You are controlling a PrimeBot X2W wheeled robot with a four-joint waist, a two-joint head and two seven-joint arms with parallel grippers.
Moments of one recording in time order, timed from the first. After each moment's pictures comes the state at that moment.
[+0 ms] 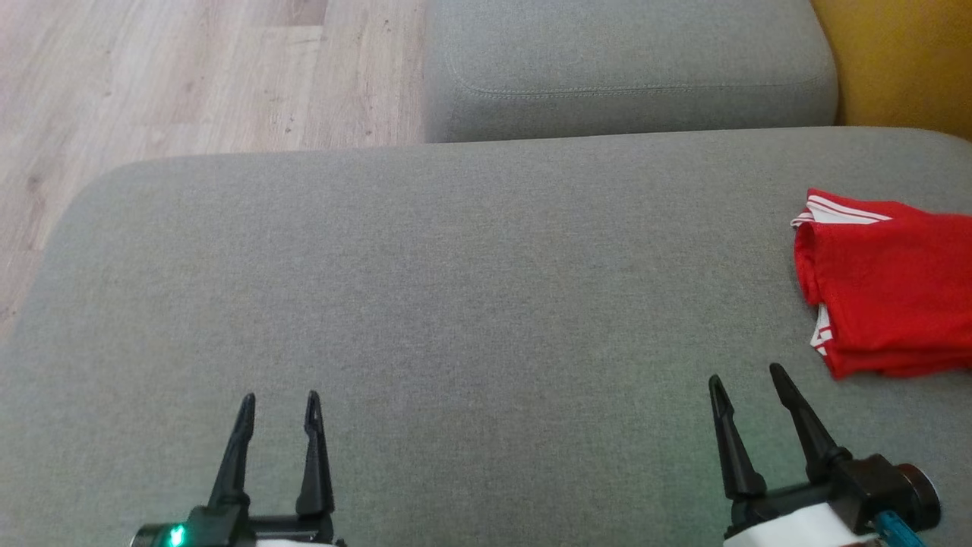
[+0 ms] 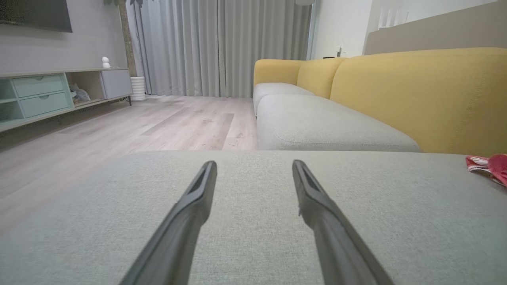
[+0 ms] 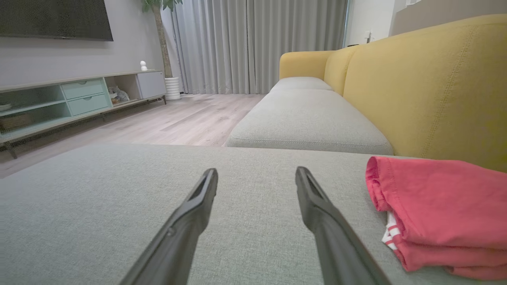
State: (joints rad) left arm 0.15 0.05 -0.17 0.09 -0.13 0.08 -0.26; right arm 0.18 -0.05 0.08 0.07 0.04 0.13 -0.25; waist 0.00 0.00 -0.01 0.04
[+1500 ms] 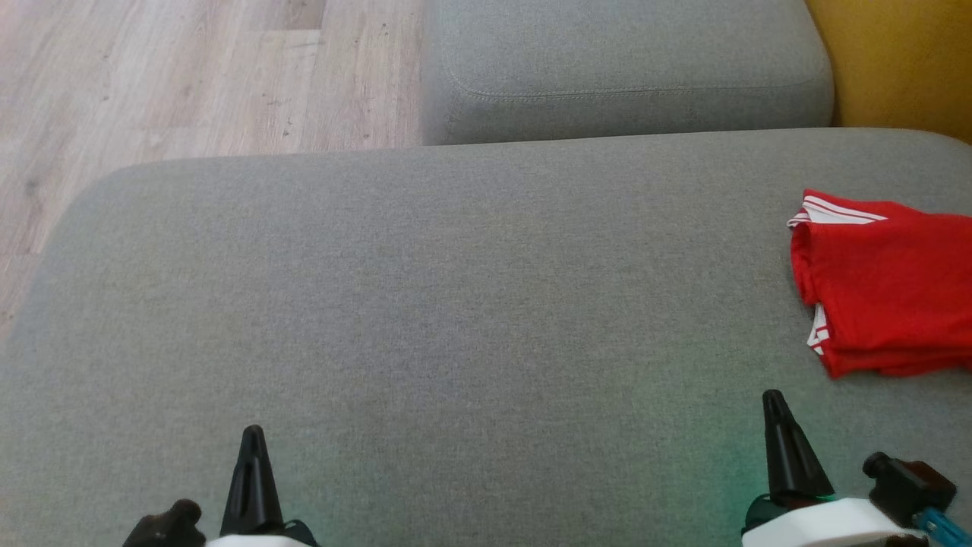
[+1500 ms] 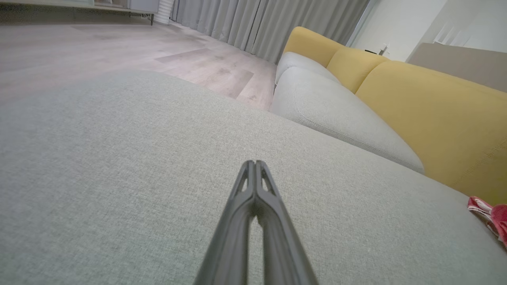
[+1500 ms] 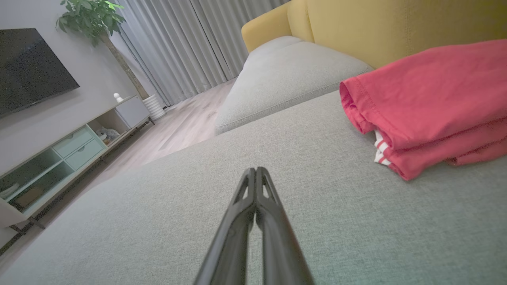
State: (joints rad) left arm 0.14 0.06 -0.14 0.20 -0.49 0.04 -0.19; right arm 0.16 -0.05 0.07 0.19 0.41 0.13 -0.19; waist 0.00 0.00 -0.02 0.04
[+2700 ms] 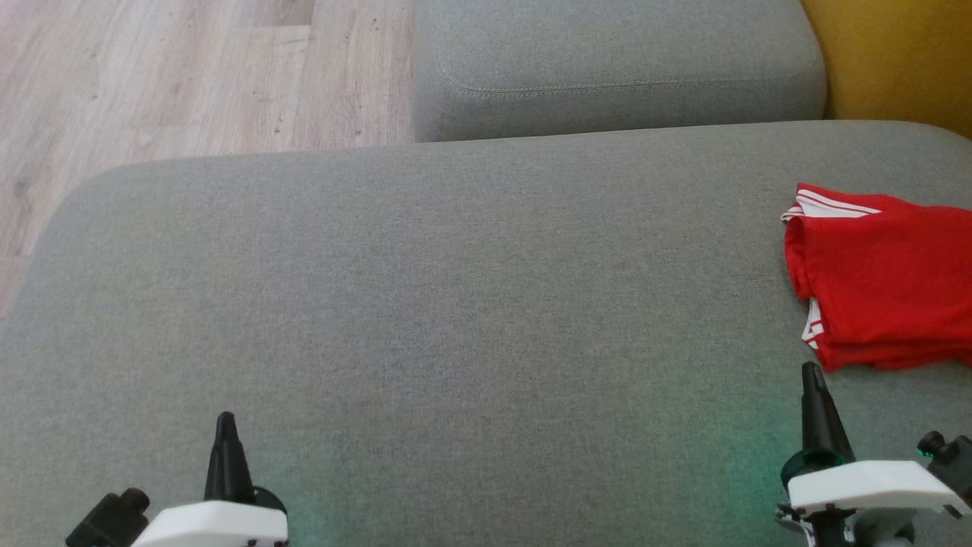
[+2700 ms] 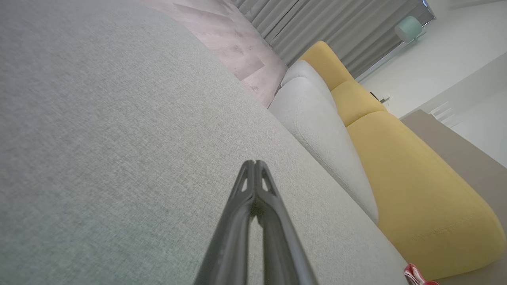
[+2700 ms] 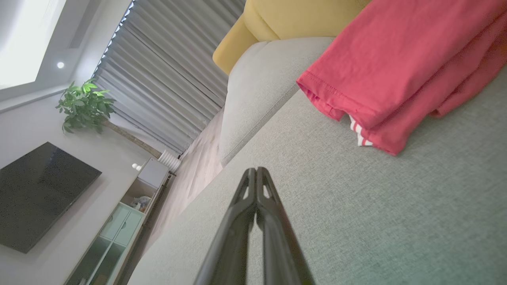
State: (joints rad) left arm 0.08 0.07 -0.09 0.22 -0.93 -0.02 -0.10; right arm 0.08 -0.06 0.02 0.22 0.88 0.13 -0.09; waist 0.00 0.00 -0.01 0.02
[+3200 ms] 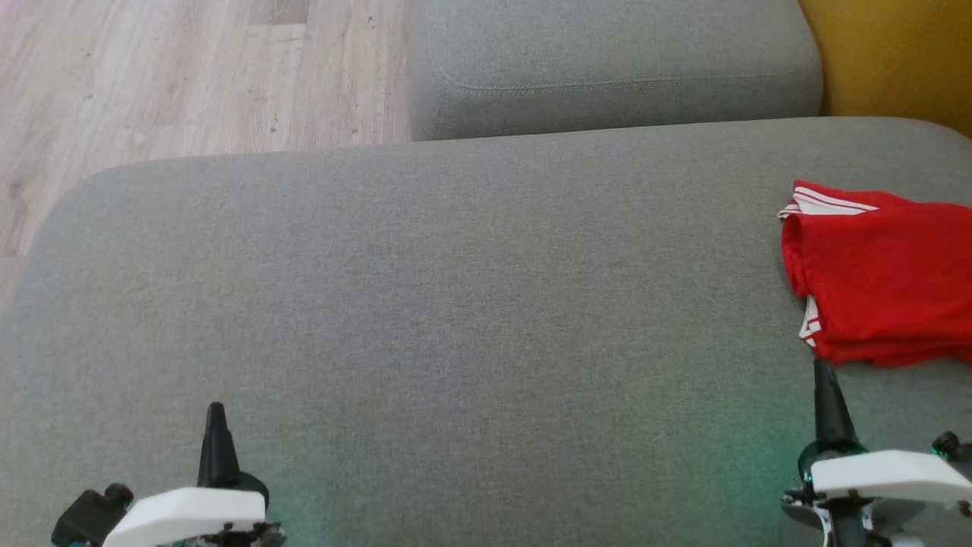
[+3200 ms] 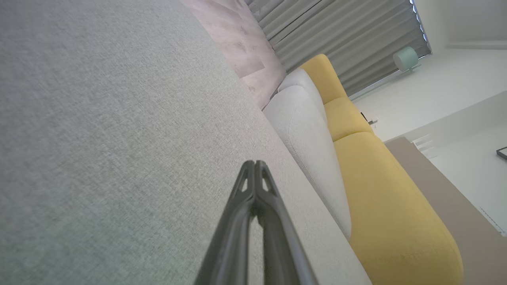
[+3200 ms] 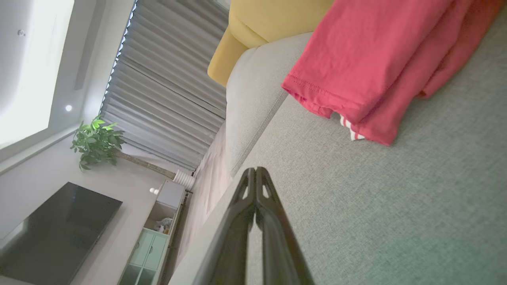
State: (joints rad) left arm 0.04 0.07 -0.06 0.23 -1.11 -0.04 -0.05; right arm 0.06 -0.06 -0.01 0.23 1.07 0.13 -0.06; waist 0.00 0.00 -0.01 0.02
